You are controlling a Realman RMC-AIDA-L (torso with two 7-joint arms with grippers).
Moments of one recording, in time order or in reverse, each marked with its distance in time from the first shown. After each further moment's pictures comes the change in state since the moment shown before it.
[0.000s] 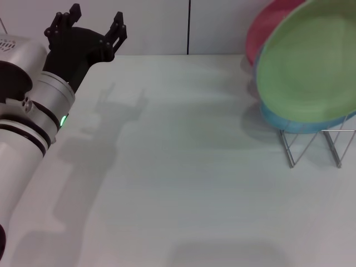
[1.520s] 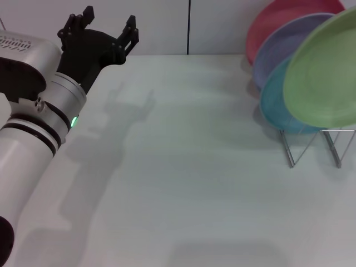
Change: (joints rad) left arm -0.029 0.000 0.014 0.020 0.000 -0.007 -0.007; right arm -0.068 0.005 -0.001 -0.016 -0.012 0.022 -0.197
